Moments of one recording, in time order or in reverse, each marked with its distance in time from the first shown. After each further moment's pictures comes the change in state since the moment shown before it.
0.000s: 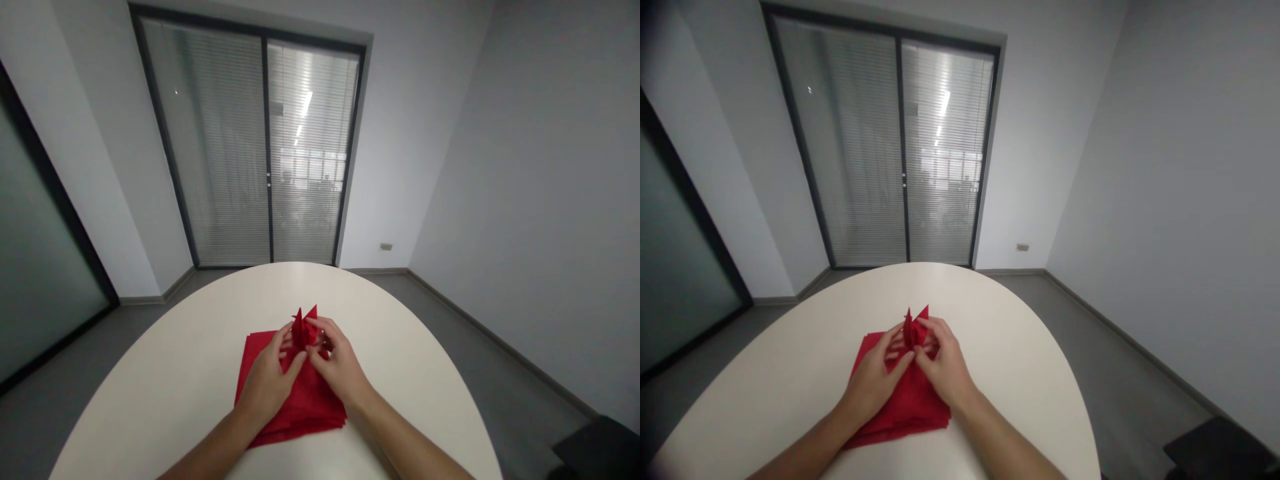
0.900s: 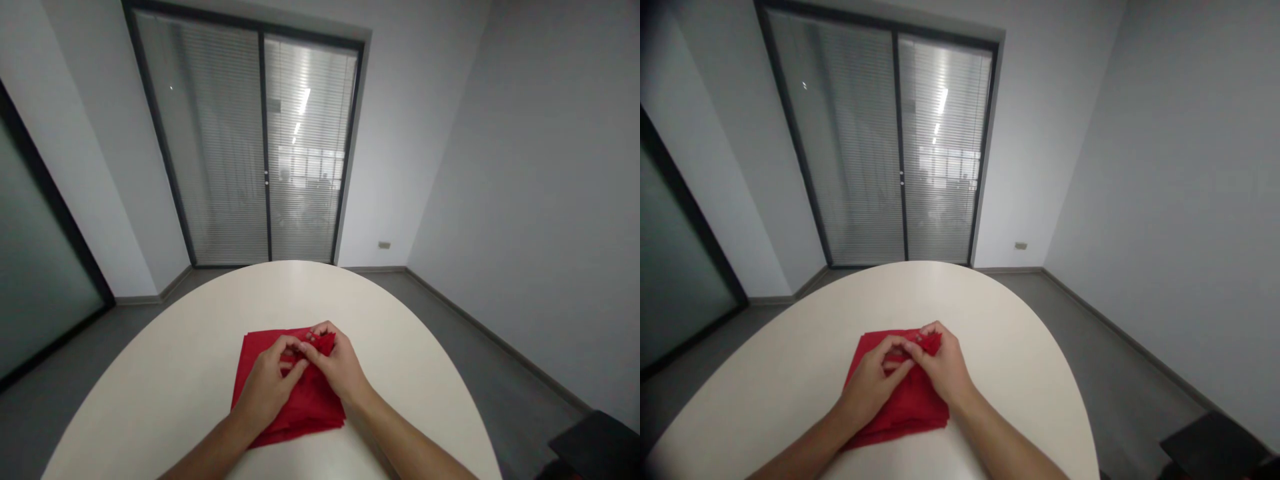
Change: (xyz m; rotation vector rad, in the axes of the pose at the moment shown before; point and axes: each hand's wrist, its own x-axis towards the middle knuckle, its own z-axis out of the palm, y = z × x) left_hand 0.002 0.011 0.003 -0.137 -0.158 -0.003; right_hand -0.001 0.013 -0.002 0.225 0.035 0.181
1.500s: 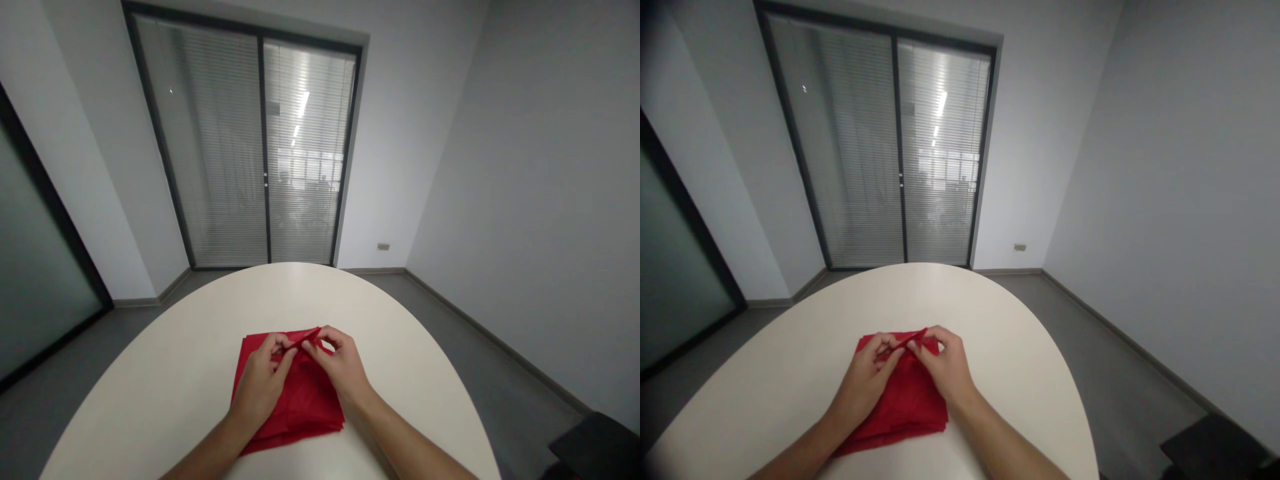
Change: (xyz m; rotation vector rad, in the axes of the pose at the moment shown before) left_hand 0.003 -0.003 -0.005 0.052 0.152 0.023; right_hand 0.004 -0.008 -0.006 -0.136 0.033 -0.093
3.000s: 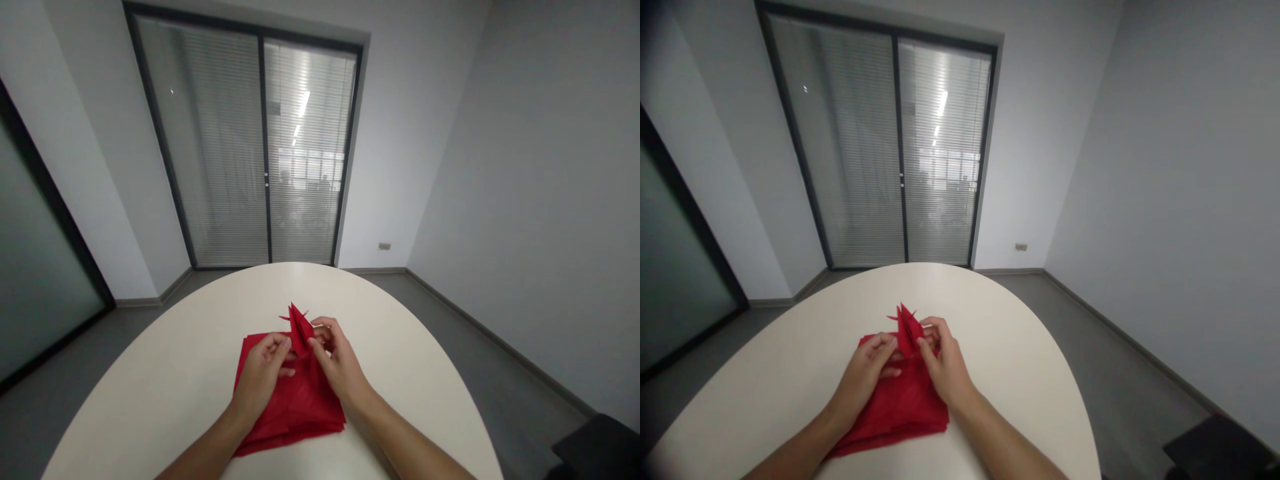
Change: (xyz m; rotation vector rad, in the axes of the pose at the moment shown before) left_hand 0.006 0.006 0.000 -0.353 0.034 -0.306; right_hand -0.003 0.007 0.003 0.046 -0.071 -0.028
